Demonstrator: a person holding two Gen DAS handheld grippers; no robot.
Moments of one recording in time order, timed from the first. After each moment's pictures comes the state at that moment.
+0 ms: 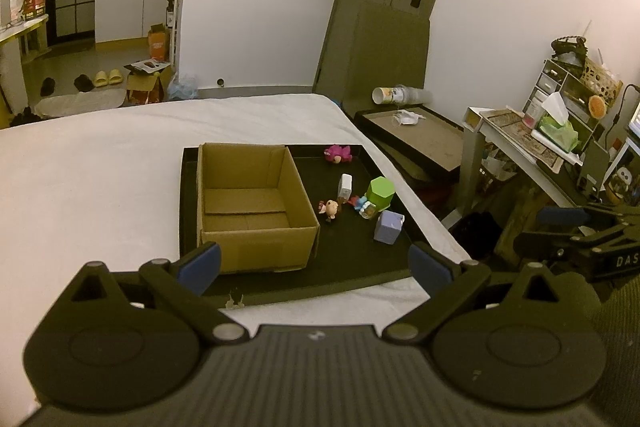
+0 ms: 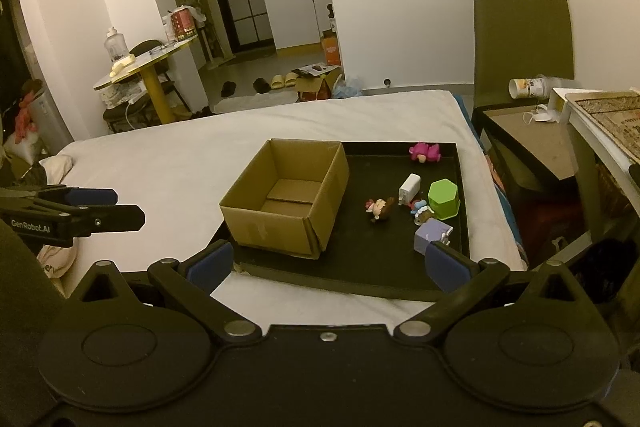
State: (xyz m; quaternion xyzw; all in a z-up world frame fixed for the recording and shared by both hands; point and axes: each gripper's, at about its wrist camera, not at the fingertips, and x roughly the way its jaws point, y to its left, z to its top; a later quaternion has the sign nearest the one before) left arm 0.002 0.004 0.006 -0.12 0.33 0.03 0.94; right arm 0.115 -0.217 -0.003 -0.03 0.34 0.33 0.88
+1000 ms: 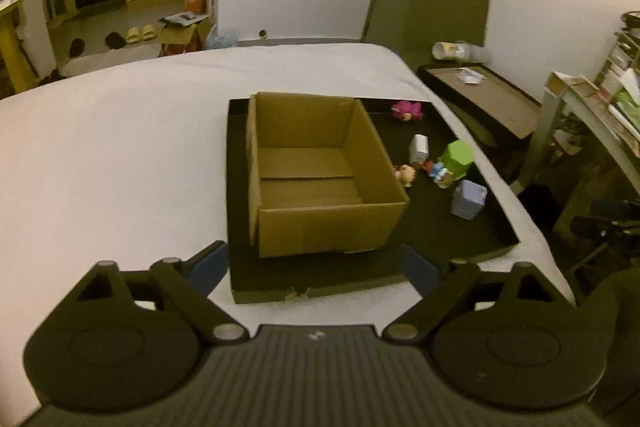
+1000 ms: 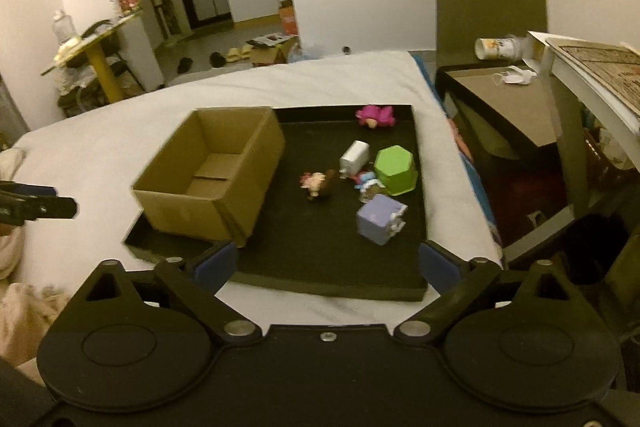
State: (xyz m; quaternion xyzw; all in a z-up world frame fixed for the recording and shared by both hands) left arm 0.060 0.058 -0.052 -0.12 0.41 0.09 0.90; right arm 0.193 -0.222 -0.076 -0.05 0.38 0.27 0.88
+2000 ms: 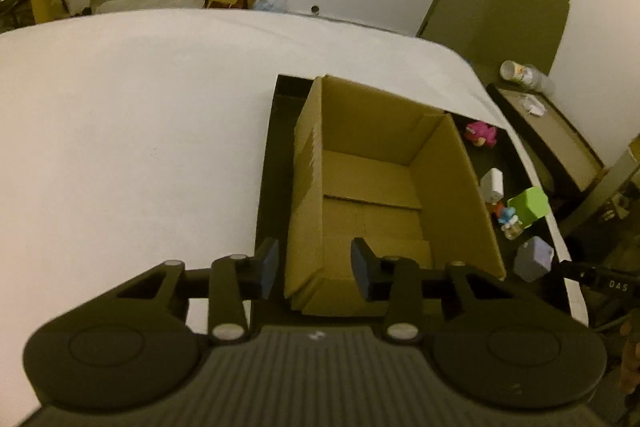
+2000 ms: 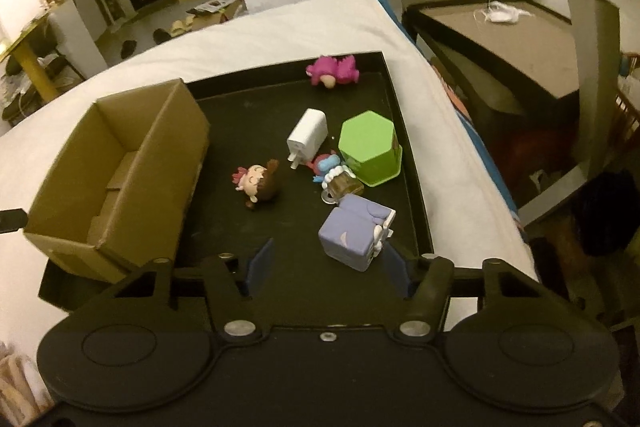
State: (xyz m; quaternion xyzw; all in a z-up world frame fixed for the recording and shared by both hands) left arm 0.134 0.126 -0.115 -0.20 0.43 0.15 0.87; right arm 0.292 -0.179 -0.157 -0.03 0.46 0.20 0.87
